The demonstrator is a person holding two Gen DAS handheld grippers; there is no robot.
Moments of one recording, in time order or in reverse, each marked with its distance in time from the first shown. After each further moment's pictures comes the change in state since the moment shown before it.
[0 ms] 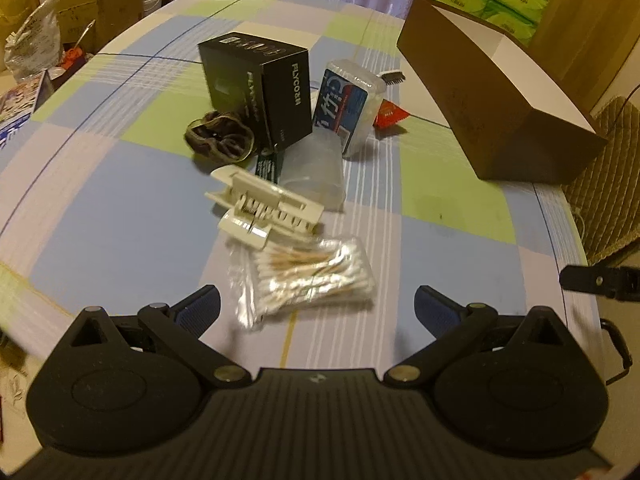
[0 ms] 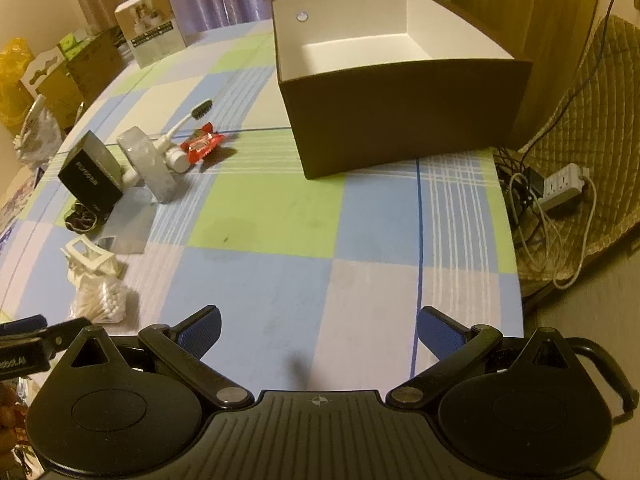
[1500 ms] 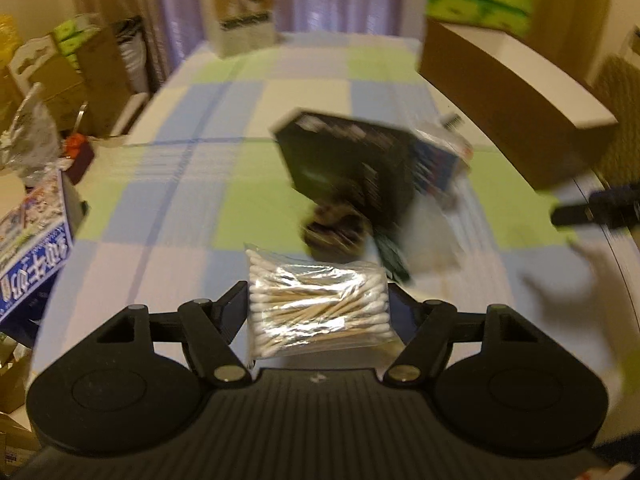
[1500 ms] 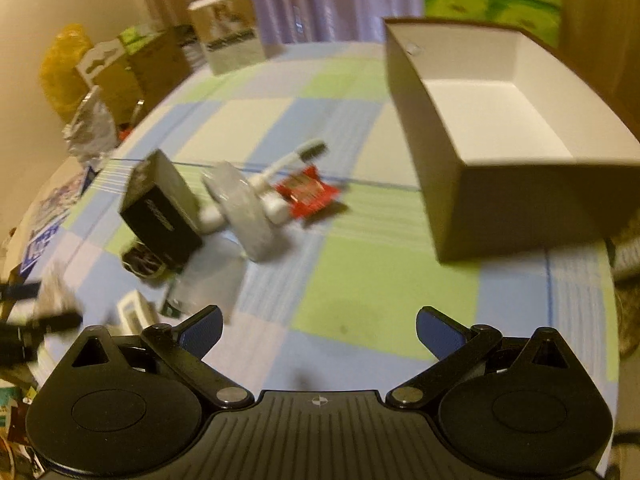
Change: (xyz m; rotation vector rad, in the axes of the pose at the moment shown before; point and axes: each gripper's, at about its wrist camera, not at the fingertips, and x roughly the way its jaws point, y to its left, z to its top) left arm -0.021 0.084 0.071 0.219 -0.075 0.081; right arm 0.041 0.093 0.058 -0.164 -0.095 0.158
